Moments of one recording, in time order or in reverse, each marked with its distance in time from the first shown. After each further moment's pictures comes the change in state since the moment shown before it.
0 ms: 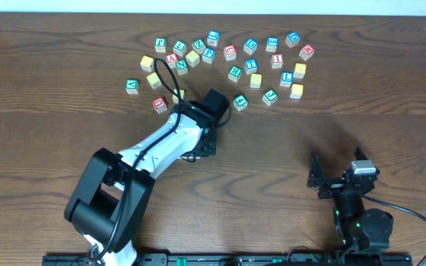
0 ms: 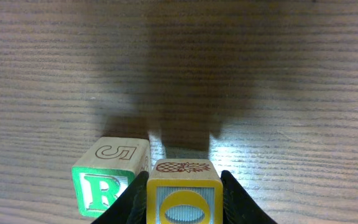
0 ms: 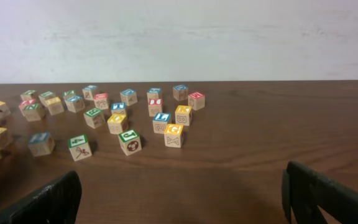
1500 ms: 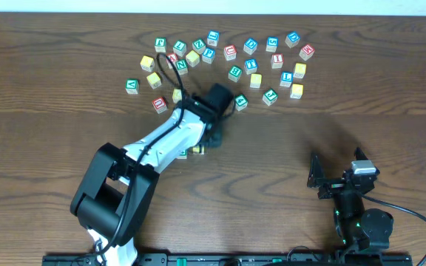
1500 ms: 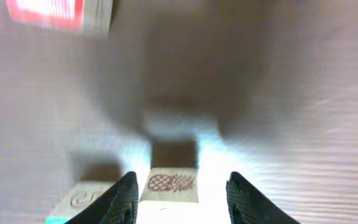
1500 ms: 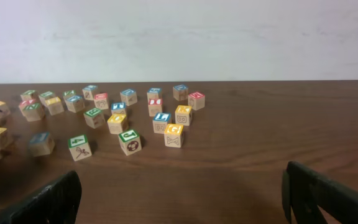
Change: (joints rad) left arm 0.000 0.039 0.069 0.079 -0.008 -0.006; right arm 0.000 0.000 0.000 0.000 0.000 0.000
